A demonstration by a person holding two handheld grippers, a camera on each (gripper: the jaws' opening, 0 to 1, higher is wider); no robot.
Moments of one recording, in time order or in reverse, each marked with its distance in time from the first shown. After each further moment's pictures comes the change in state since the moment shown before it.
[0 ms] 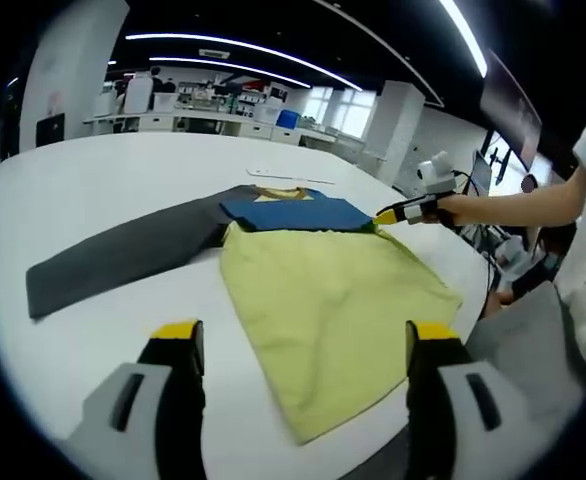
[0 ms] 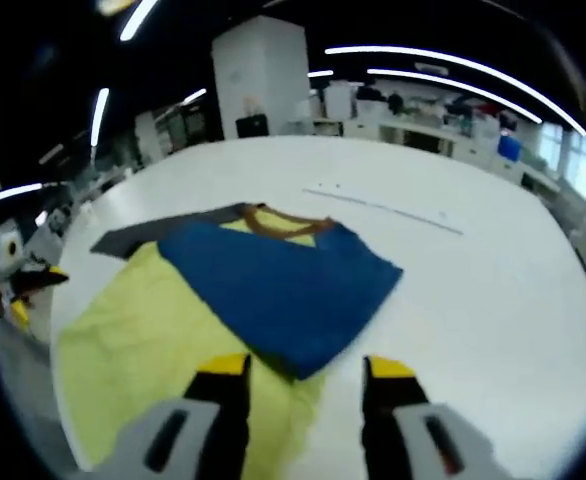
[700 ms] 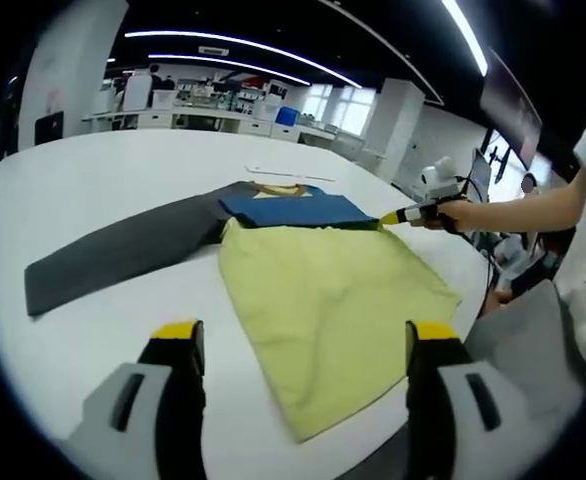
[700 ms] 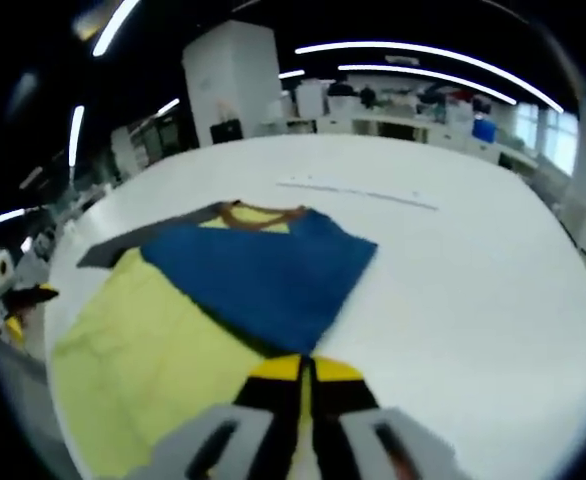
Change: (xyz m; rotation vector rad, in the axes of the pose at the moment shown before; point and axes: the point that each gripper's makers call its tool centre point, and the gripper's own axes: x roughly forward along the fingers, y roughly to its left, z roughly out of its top) left arm 0.002 -0.003 -0.003 -0.001 0.015 -0.007; right arm -0.010 -0.012 -0.020 0.098 -0.008 -0.063
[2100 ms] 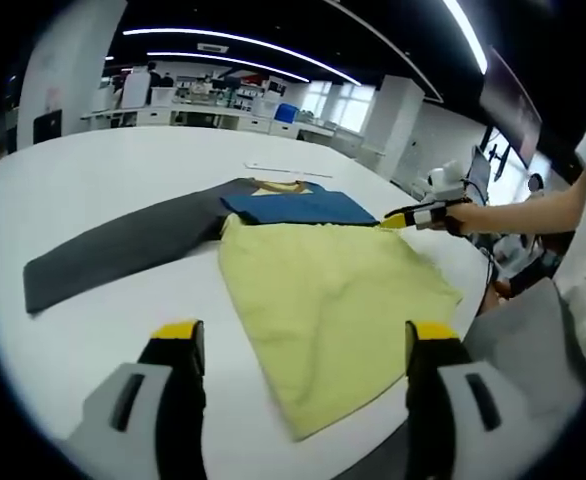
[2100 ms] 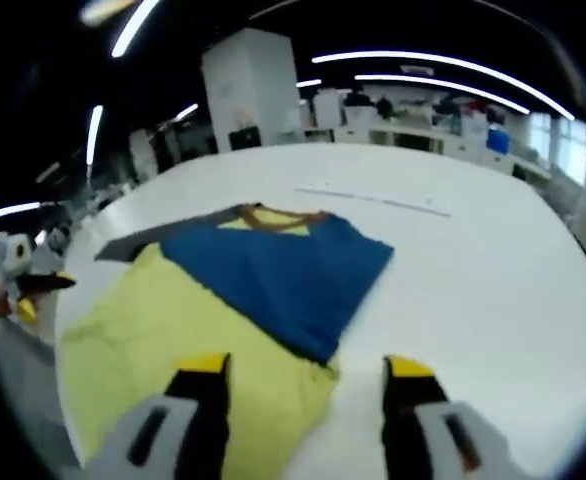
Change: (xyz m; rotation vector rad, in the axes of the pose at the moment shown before) left arm 0.001 -0.001 -0.003 -0.001 0.013 -0.006; right arm -0.012 0.014 -0.001 -0.029 -0.062 0.088
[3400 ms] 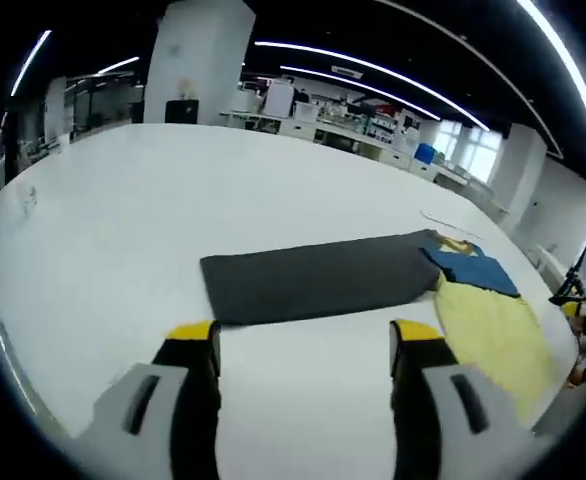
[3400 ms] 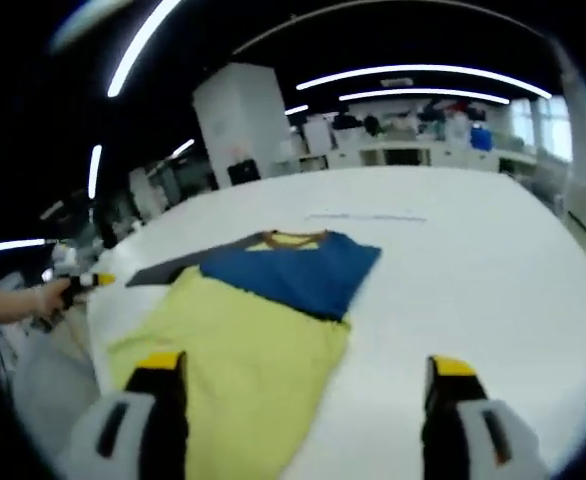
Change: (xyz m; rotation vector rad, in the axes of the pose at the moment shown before) left arm -0.085 0.228 0.010 -0.247 -0.139 0.598; right arm -0.083 0.019 -0.021 0.101 -0.103 0.020
